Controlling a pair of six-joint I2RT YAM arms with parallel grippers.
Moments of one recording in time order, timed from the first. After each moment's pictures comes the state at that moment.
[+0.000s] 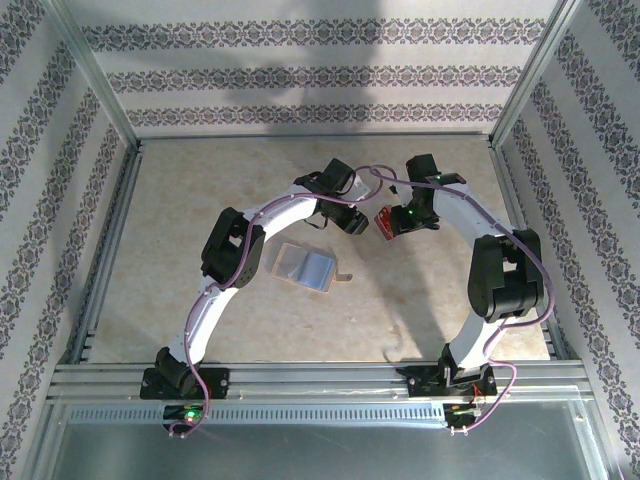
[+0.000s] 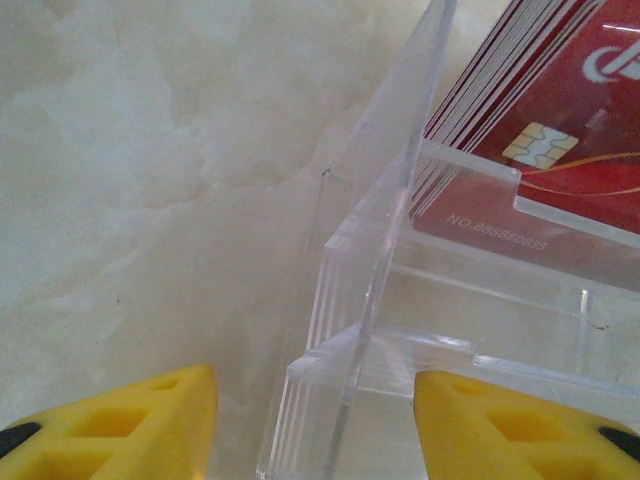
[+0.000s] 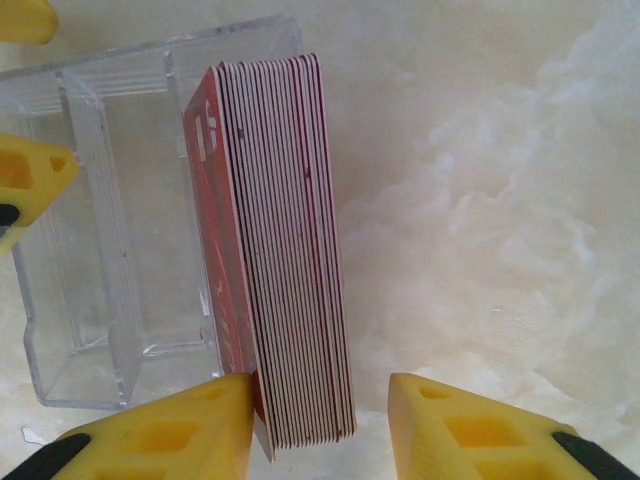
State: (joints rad) left arm -0.61 2.43 2.03 -0.62 0.36 0.10; right arm 0.15 1.74 1.30 -0.84 -0.09 -0.11
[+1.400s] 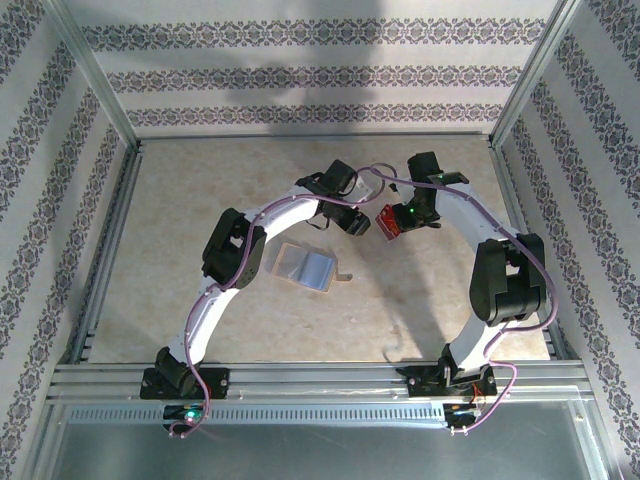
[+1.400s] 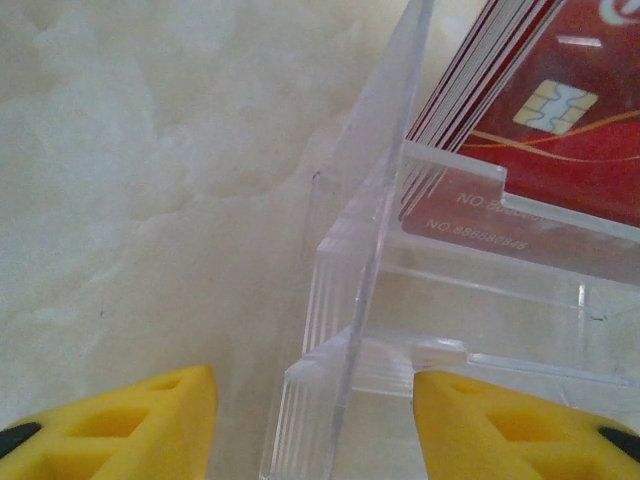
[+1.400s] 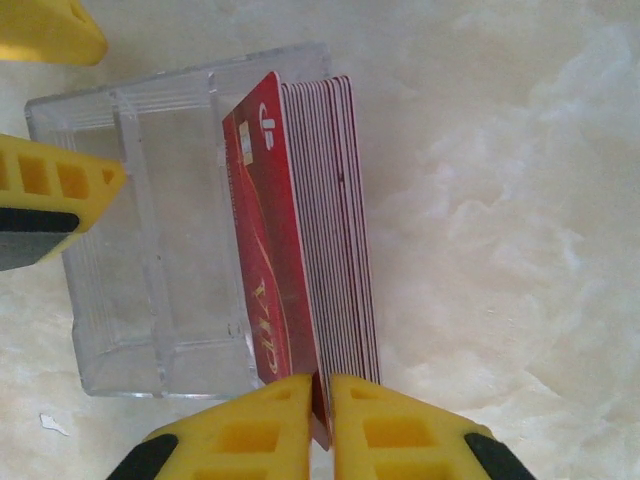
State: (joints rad) left arm -0.62 2.43 2.03 -0.61 0.35 0.10; right arm 0.16 1.71 1.31 -0.85 -0.11 -0.13
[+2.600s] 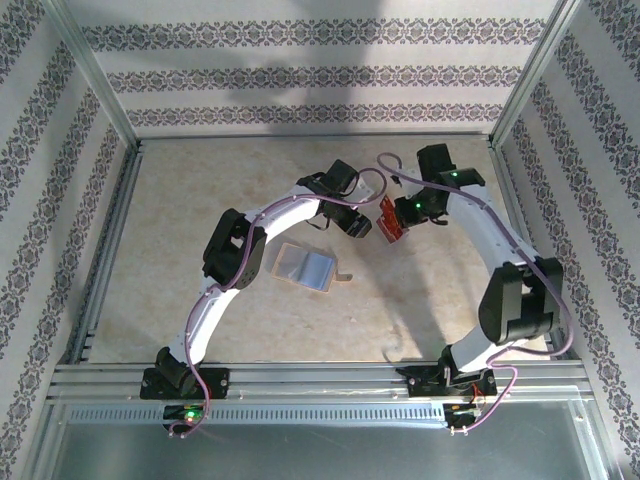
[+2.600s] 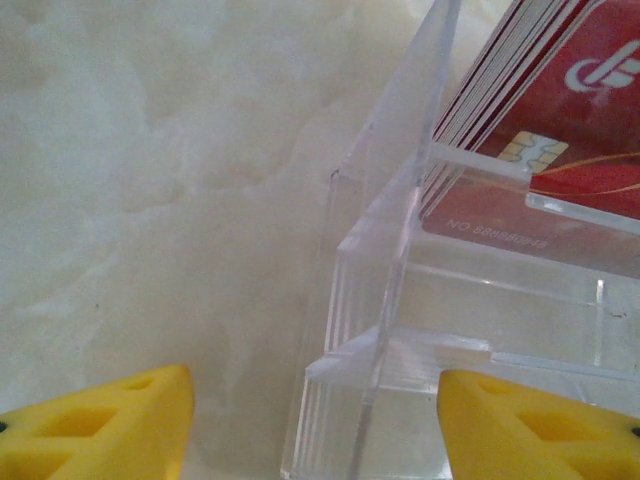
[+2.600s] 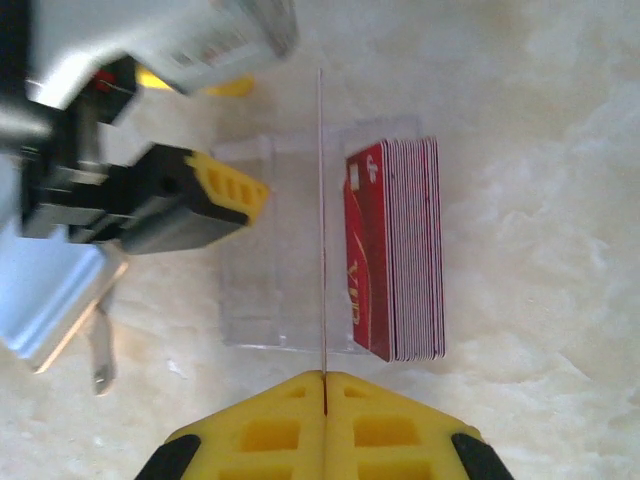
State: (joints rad) left arm -0.63 2.42 2.05 -0.66 0.34 0.12; right arm 0.15 1.56 1.35 -0.95 -0.25 -0.13
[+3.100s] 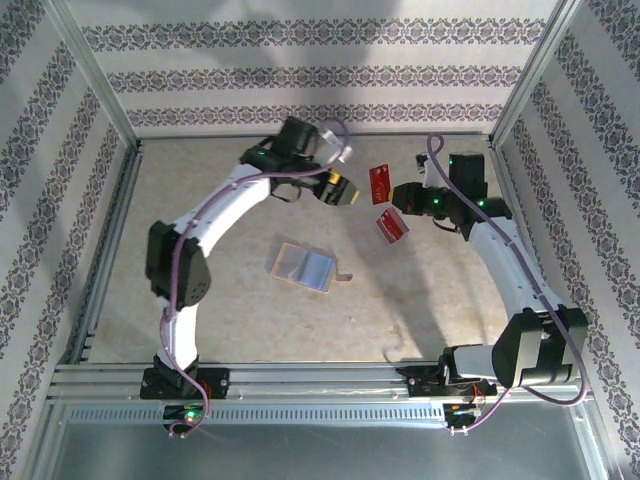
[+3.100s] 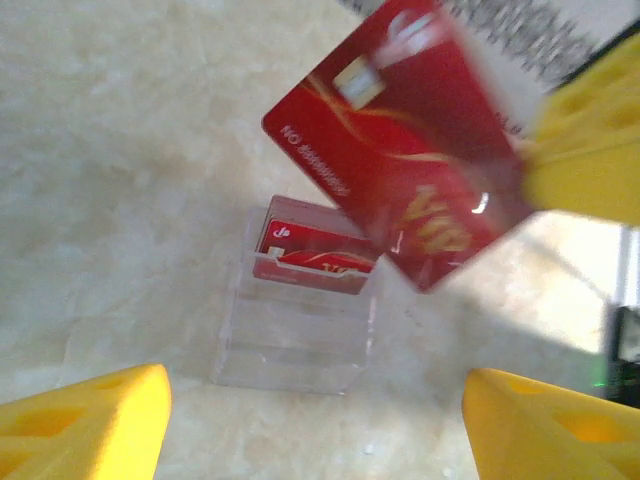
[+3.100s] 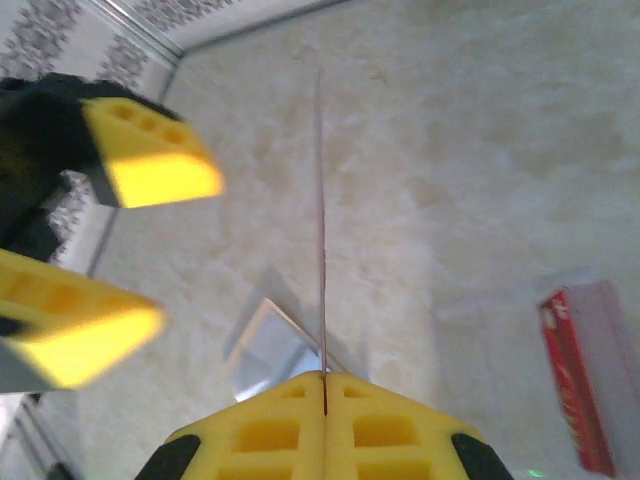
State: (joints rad) left arm -0.49 1.96 1.87 -0.67 0.64 0.06; right arm 0.07 1.33 1.09 -0.44 -0.69 0.35
